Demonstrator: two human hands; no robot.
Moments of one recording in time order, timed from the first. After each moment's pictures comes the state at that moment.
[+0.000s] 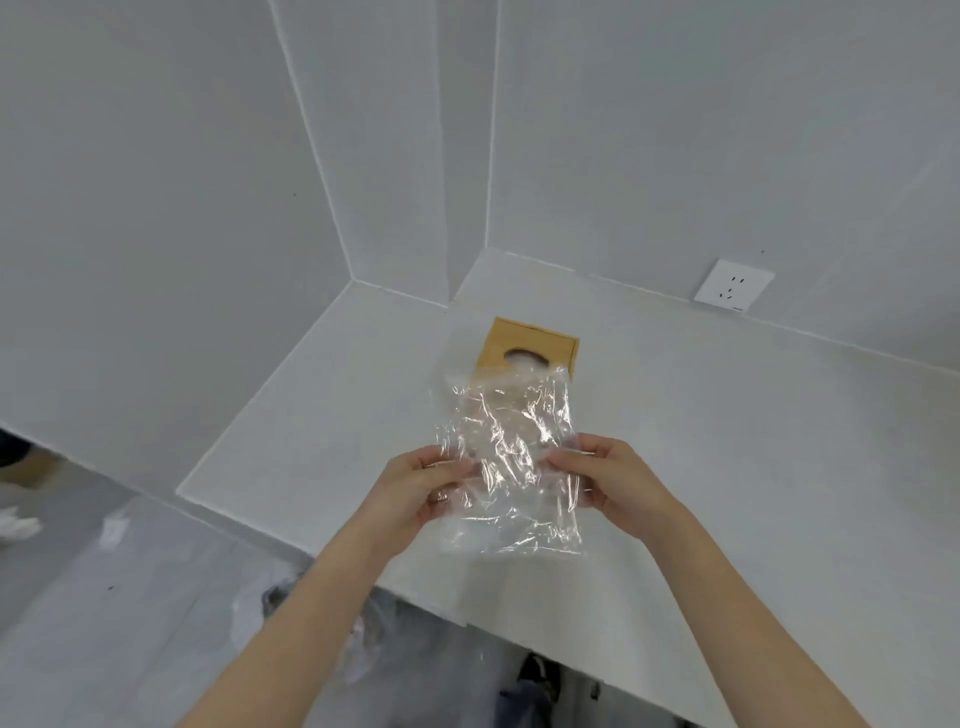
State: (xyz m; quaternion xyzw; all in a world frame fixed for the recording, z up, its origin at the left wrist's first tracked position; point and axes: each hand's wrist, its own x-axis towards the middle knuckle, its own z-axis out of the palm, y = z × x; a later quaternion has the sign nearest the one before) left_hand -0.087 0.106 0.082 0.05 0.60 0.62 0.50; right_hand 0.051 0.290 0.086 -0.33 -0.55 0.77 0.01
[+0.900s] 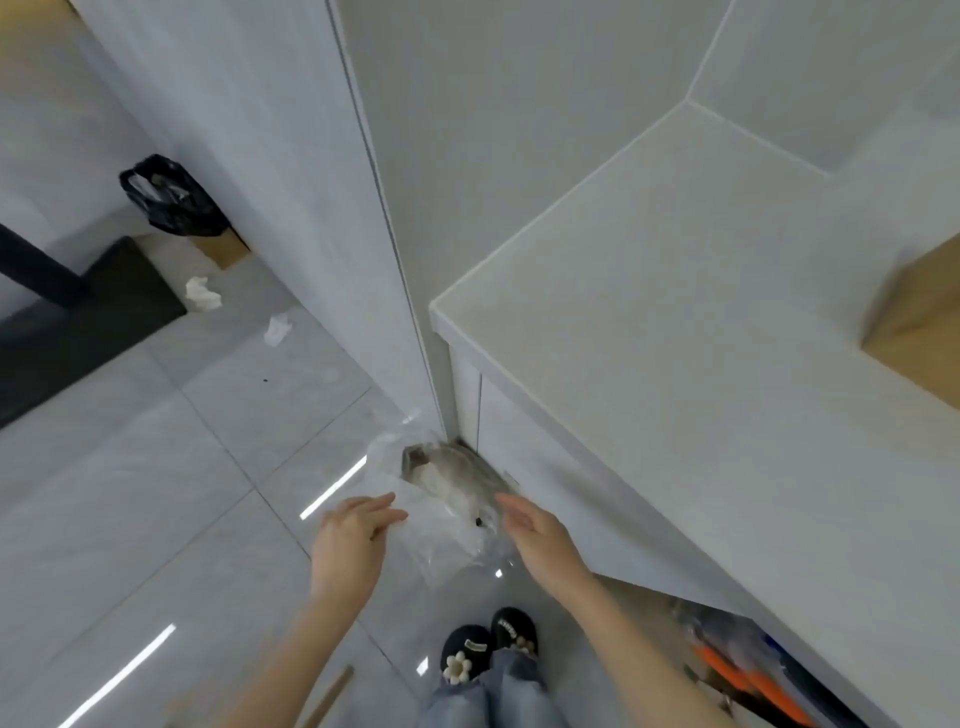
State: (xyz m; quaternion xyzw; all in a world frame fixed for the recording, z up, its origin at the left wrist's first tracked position) left_hand -0.118 -0.211 -0.171 0.06 0.95 0.26 0.12; right_hand -0.068 0.000 -0.171 -0.22 -0.74 0.58 -0.25
